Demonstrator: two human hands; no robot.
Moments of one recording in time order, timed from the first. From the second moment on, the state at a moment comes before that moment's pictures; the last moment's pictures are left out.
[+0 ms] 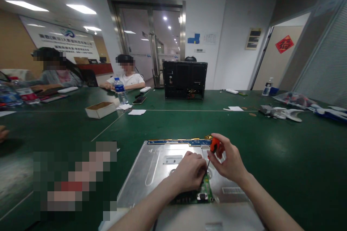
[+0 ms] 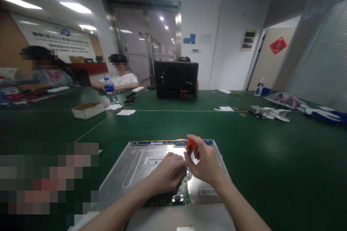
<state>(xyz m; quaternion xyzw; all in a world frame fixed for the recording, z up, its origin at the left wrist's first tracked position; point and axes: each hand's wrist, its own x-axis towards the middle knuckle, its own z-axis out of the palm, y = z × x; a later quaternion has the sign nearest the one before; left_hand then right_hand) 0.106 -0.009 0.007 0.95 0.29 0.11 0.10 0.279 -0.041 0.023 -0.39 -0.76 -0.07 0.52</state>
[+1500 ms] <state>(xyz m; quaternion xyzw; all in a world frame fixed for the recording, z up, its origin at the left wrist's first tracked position) 0.107 -0.010 0.009 0.94 0.30 0.11 0.12 0.283 -0.041 0.020 -0.42 -0.77 -0.03 0.49</state>
